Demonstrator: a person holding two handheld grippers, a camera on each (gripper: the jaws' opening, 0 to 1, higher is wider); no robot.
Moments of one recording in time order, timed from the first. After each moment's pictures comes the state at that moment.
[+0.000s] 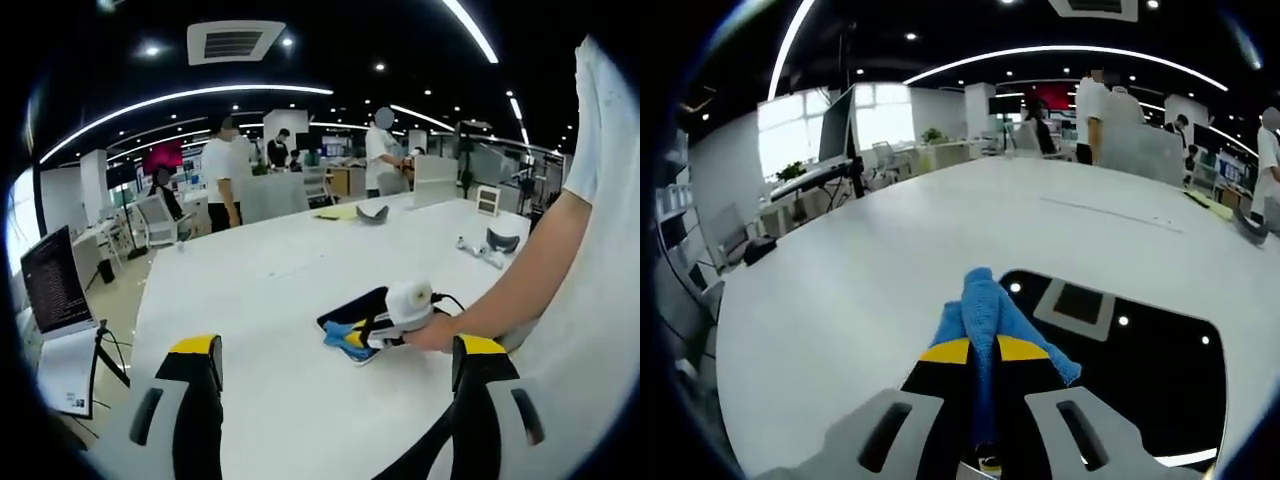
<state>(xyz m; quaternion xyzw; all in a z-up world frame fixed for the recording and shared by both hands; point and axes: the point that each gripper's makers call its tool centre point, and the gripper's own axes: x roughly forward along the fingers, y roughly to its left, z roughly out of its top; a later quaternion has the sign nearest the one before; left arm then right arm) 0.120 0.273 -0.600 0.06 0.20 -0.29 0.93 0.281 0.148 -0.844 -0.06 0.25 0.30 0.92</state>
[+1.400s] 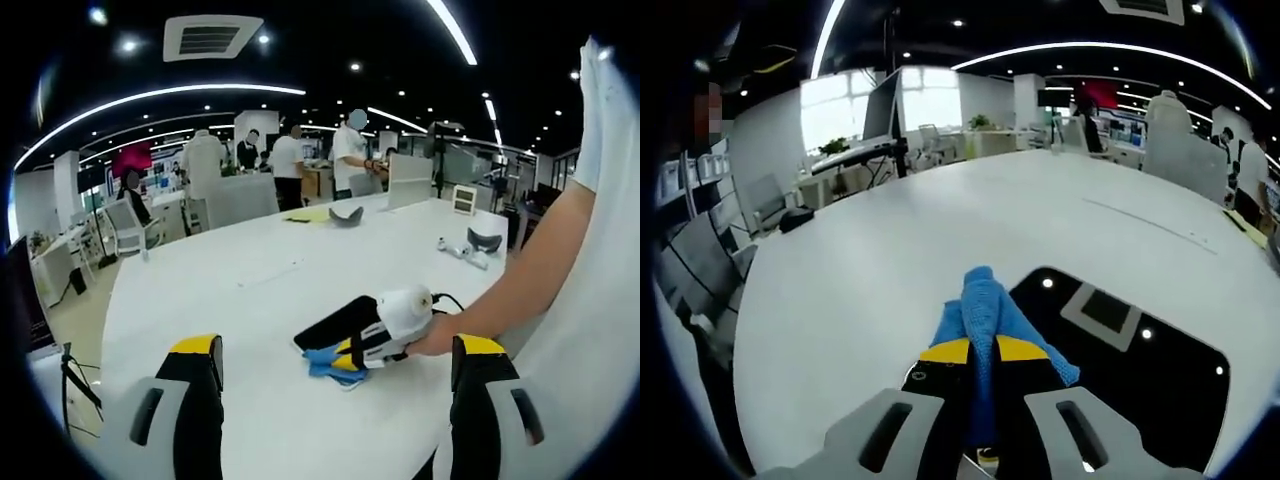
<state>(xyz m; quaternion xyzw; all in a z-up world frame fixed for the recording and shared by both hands) 0.169 0.233 -0.618 0.06 0.20 -0.36 0.91 0.268 0.152 -0.844 -0.11 0.26 0.39 0.88</state>
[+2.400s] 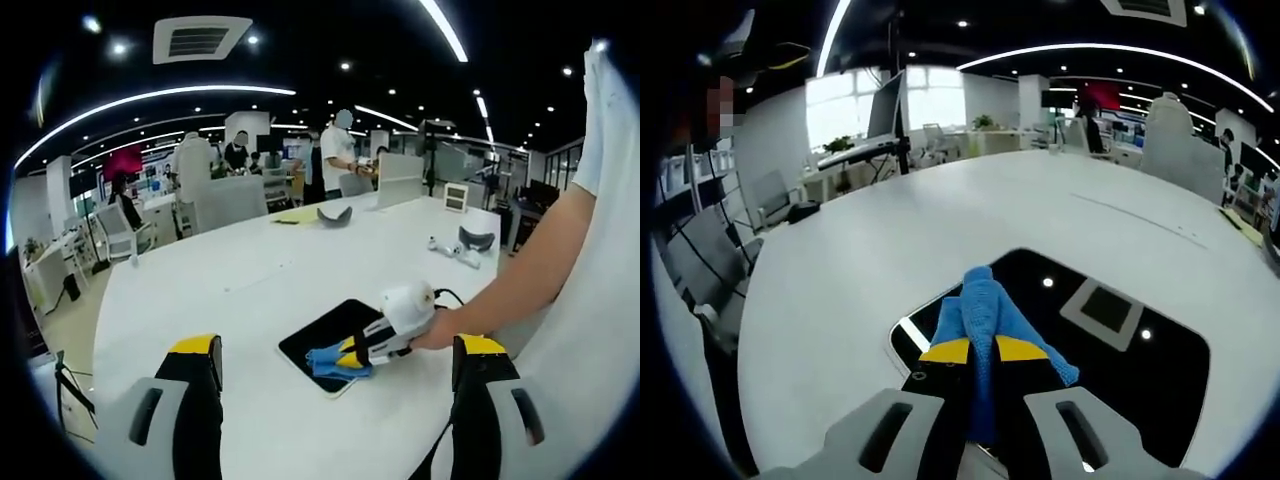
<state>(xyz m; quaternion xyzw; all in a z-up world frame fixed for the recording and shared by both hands) 0.164 0.208 -0.619 0.07 0.20 -0.37 0.90 0.260 0.111 -0.844 -0.10 0.26 0.40 0.87</state>
